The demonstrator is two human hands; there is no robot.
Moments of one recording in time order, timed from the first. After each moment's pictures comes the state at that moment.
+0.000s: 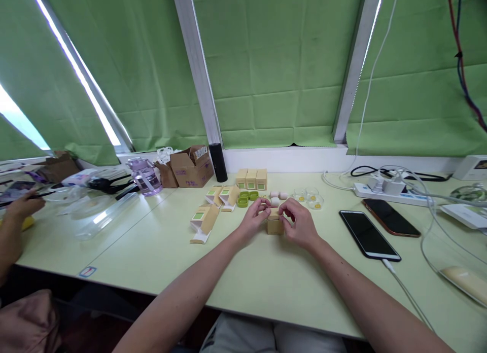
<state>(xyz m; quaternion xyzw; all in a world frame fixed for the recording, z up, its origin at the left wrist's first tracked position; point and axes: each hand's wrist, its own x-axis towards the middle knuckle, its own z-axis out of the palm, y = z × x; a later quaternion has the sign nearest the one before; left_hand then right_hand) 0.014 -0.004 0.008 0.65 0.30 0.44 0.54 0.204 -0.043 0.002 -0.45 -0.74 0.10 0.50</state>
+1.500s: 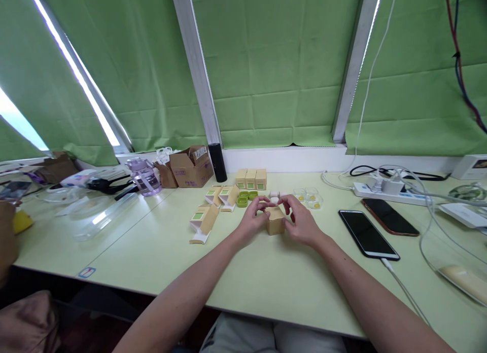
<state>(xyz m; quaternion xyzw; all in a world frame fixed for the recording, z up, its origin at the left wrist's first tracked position) 0.013 -0.005 0.009 0.66 0.30 0.45 0.53 0.217 -0.040 0.009 -0.47 -0.77 0.12 0.42</state>
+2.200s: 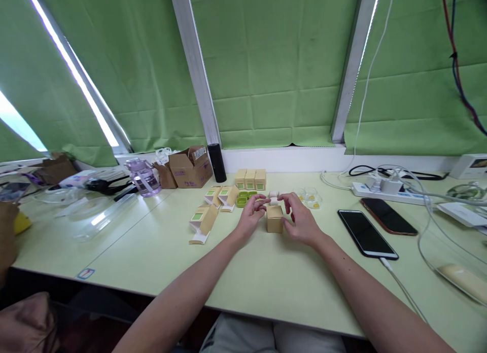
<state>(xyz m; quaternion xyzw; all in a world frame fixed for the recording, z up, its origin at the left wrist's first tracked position) 0.014 0.006 0.004 0.62 0.30 0.49 0.53 0.218 -0.042 0.011 -0.47 -0.77 0.09 0.42</state>
